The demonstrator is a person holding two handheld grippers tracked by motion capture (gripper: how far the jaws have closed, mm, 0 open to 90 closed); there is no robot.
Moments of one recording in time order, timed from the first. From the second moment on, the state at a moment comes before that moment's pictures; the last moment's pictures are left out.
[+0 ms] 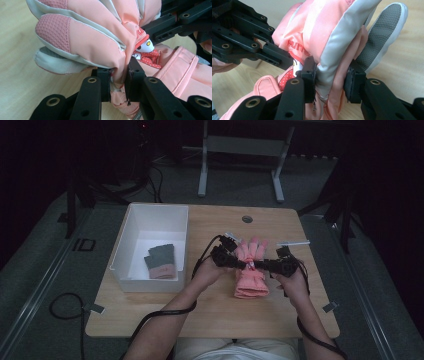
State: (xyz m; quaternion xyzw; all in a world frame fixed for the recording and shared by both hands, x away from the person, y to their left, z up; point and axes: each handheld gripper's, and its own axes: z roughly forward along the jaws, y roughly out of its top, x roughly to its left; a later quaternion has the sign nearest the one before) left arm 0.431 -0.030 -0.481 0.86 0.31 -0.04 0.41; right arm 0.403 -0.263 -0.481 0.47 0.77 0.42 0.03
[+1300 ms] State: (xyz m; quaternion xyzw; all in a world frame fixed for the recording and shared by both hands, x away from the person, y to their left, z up) left arm 0.419 0.073 -0.338 0.85 0.33 0.06 0.40; right arm 0.422 -0.168 -0.361 0.38 0.77 0.50 0.05
